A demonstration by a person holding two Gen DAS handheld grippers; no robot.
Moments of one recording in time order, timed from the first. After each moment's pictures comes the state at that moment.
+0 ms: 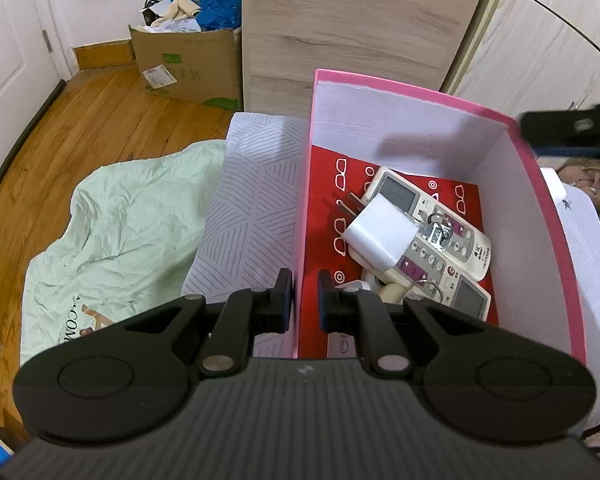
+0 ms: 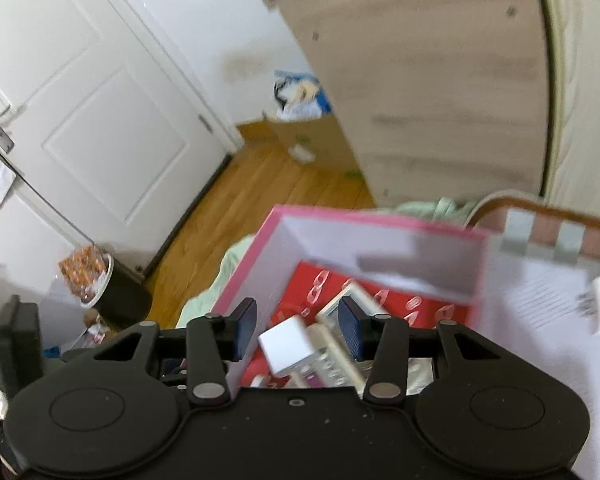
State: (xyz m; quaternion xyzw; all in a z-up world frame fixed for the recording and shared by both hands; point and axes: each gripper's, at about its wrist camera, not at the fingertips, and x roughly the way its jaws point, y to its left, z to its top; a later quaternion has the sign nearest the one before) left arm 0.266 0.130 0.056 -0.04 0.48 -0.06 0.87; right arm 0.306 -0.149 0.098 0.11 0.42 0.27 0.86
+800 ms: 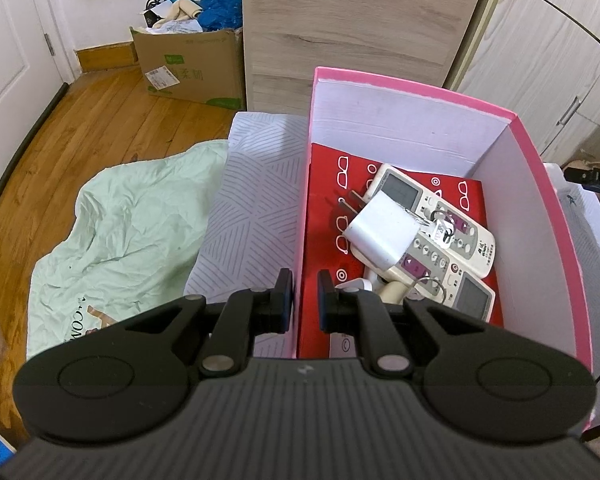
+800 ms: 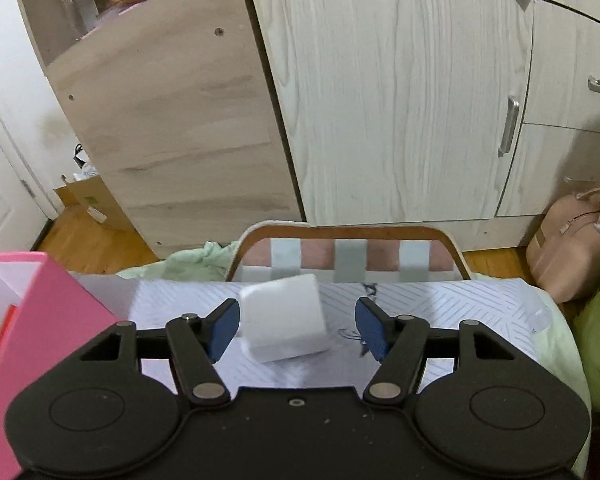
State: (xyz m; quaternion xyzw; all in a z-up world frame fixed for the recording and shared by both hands) left arm 0.264 0.125 0.056 -0.03 0.48 -0.06 0.87; right arm 0.347 -0.326 -0.010 0.09 0.38 0.04 0.92
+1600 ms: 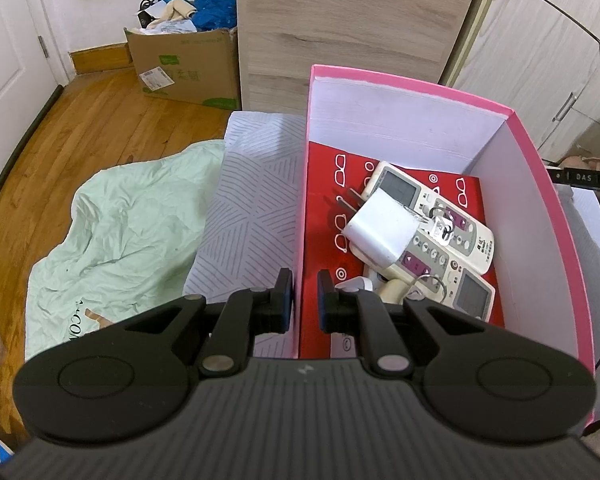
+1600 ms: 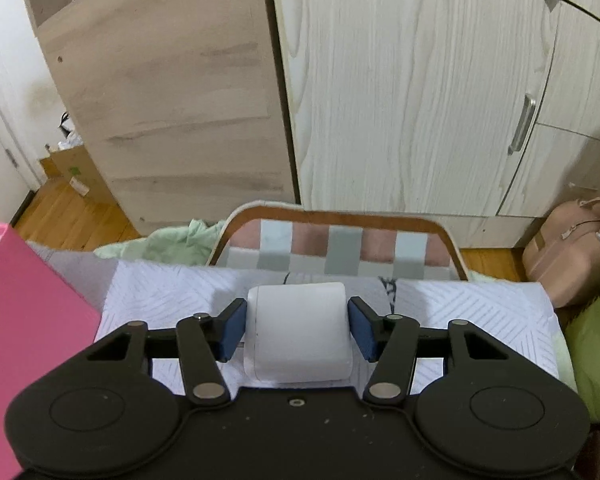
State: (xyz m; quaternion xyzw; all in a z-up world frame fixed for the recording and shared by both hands) left arm 0.267 0.120 0.053 -0.03 0.48 -0.06 0.87; right arm 0.361 -0.304 -0.024 0.04 0.42 0.03 0.91
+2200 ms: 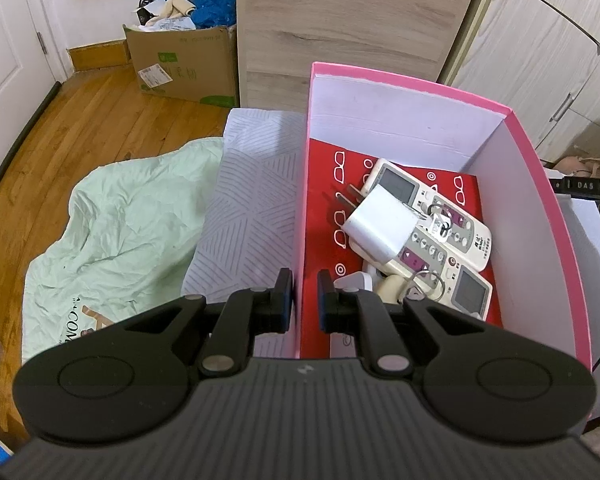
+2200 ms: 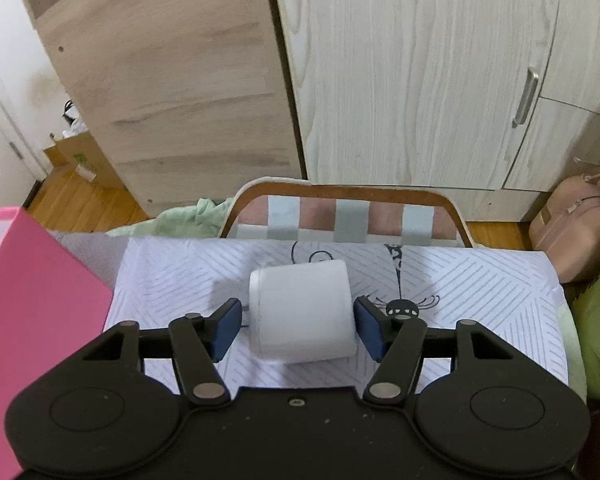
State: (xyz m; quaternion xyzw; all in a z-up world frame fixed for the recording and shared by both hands) left arm 0.266 0.125 0.053 -0.03 0.49 -0.07 0.87; right arm 0.353 -0.304 -0.026 0.06 0.44 0.03 0.90
